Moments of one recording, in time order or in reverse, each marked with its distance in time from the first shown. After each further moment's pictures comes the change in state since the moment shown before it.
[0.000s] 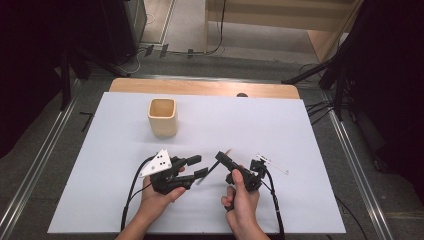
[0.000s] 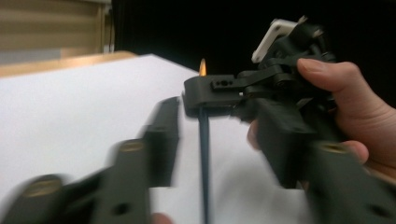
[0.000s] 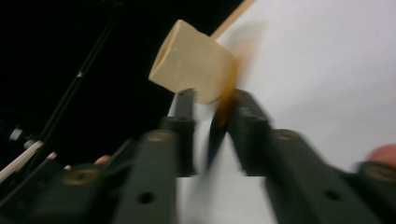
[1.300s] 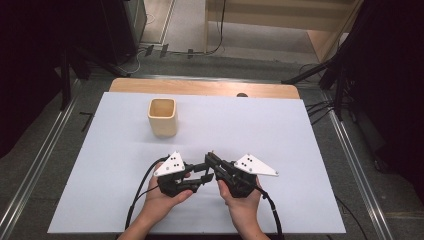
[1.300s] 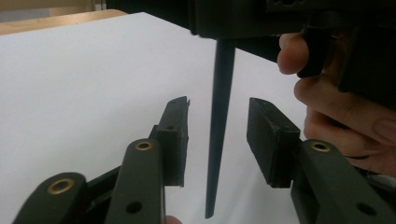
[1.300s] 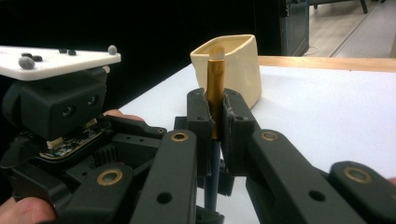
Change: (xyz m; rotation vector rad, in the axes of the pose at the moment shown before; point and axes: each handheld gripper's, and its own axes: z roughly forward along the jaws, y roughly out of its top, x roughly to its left) left arm -0.014 0.001 0.015 0.154 0.005 0.035; right arm 0.061 -0.010 -0.003 0.027 -0.040 -0.736
